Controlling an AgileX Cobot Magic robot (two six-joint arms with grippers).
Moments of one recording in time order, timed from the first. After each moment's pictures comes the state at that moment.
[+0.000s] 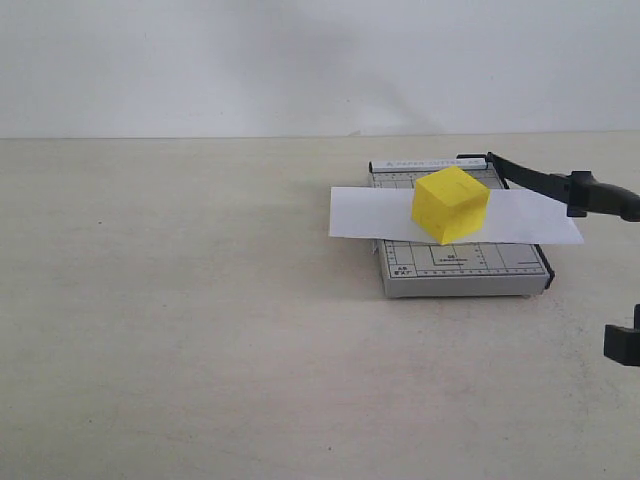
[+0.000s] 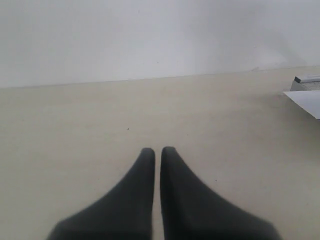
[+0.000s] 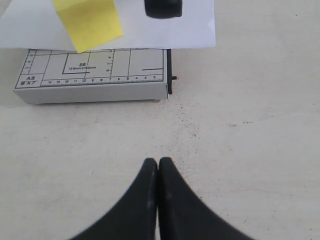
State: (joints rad) left arm -0.12 0.38 -0.01 -0.16 -0.08 0.17; right arm 0.14 0.88 -0.22 0.10 0.06 0.03
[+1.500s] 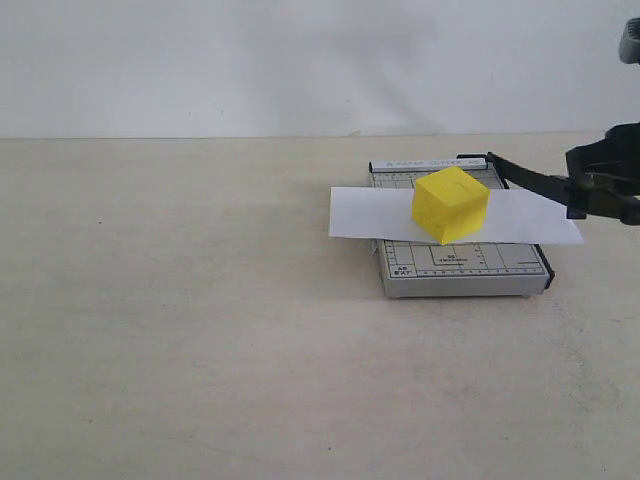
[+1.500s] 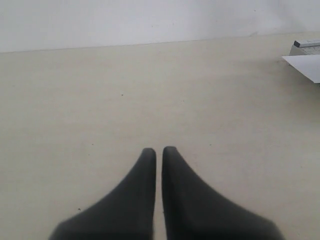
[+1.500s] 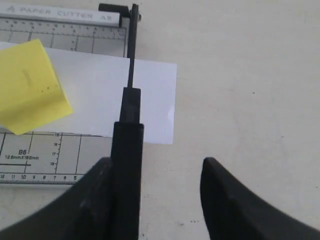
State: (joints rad) left arm -0.12 0.38 0.00 -0.20 0.03 0.19; right arm 0.09 1.37 -0.87 -0.23 0.41 0.19
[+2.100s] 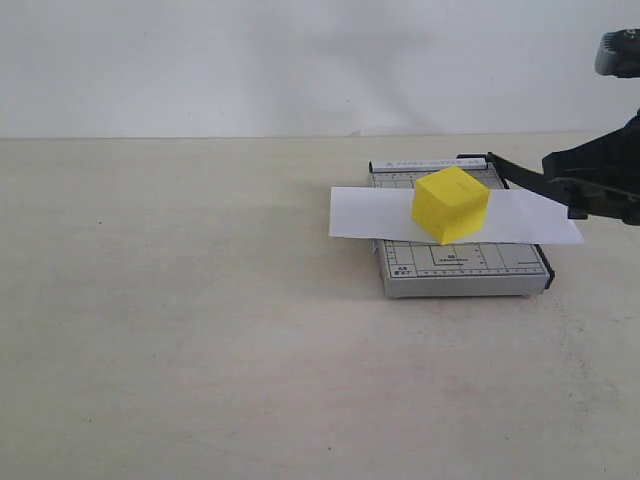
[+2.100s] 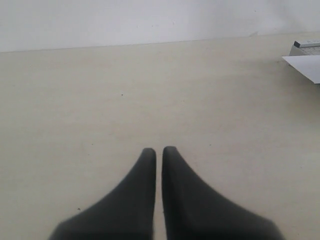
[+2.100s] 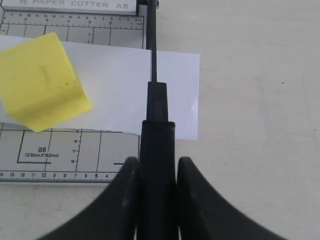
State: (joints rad) left arm -0.12 0.38 0.00 -0.21 0.03 0.19; right arm 0.10 1.42 -0.87 -0.18 0.41 0.20
